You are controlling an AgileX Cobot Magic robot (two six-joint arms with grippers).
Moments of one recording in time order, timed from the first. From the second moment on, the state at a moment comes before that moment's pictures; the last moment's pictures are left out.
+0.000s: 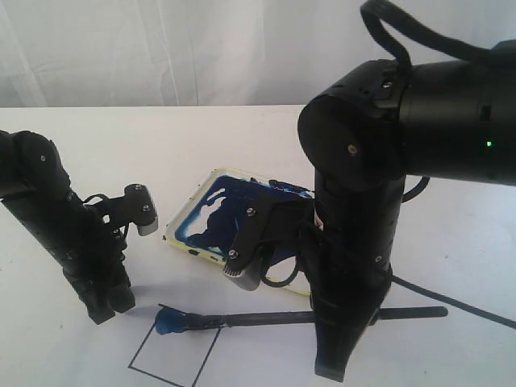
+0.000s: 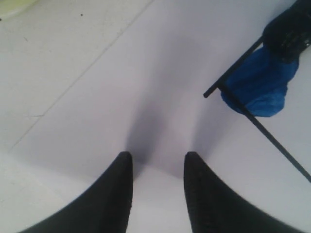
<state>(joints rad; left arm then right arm) -0.36 1.79 -0.94 -0.40 0.69 1.13 0.82 1.60 -1.13 -0.06 1.21 -0.40</state>
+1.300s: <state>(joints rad) -0.36 1.79 -0.94 -0.40 0.69 1.13 0.82 1.60 -1.13 -0.07 1.21 -0.44</state>
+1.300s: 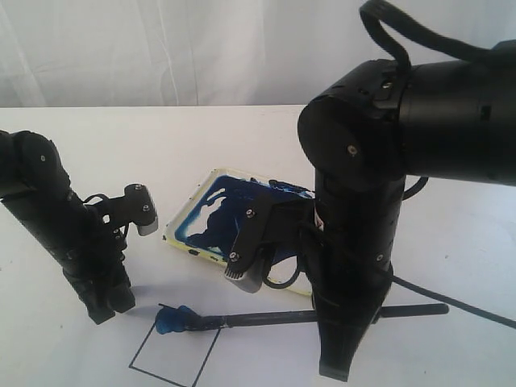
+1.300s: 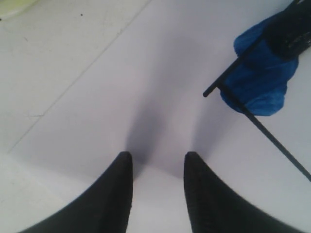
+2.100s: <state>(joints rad) -0.36 1.79 -0.94 -0.40 0.69 1.13 0.82 1.55 -1.08 -0.08 1.22 -0.44</state>
